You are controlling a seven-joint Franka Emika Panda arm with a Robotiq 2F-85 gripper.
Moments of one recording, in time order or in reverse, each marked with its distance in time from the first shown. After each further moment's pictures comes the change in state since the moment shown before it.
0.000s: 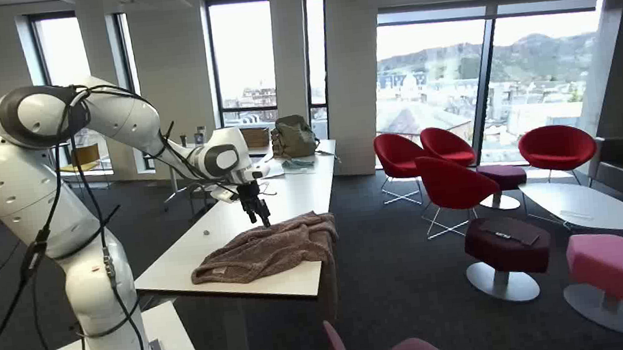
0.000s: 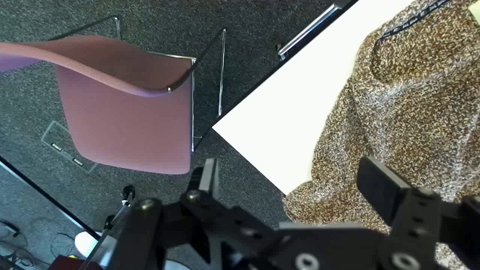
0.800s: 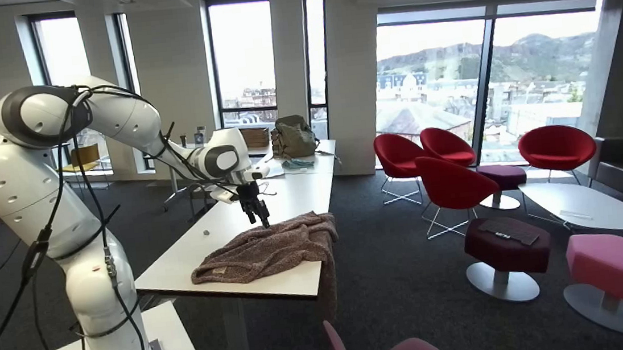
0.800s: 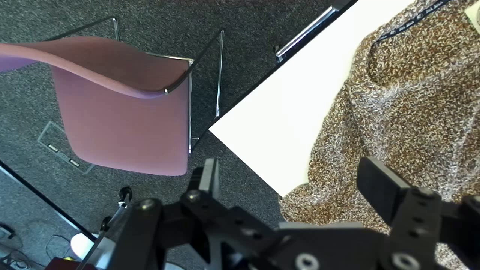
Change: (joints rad) arm 0.013 0.012 -0.003 0.000 0.005 0.007 0.000
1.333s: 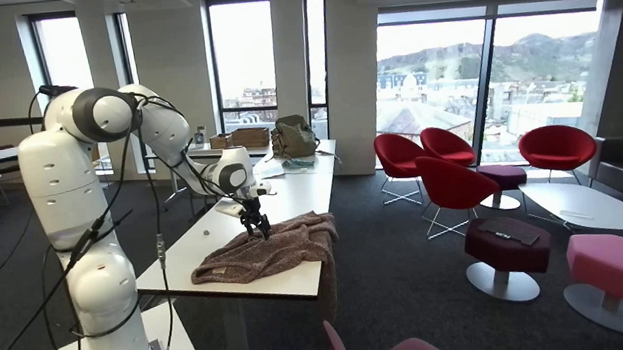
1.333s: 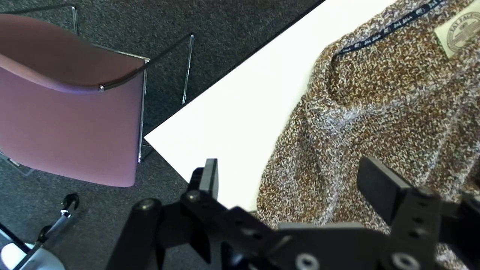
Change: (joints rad) arm 0.080 0.265 0.001 0.074 -0.044 0.126 0.002
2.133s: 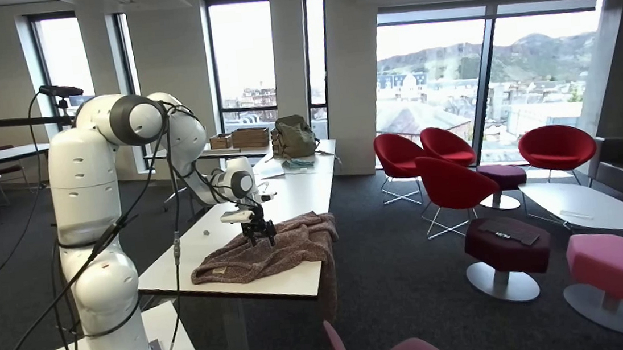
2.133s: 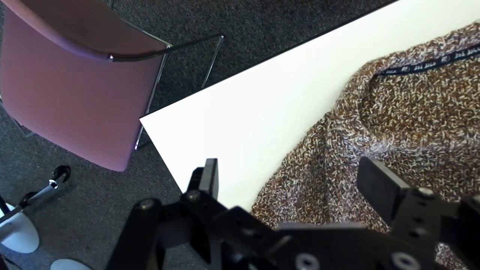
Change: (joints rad) arm 0.062 0.166 -0.039 0.093 -0.232 -0.019 0.014
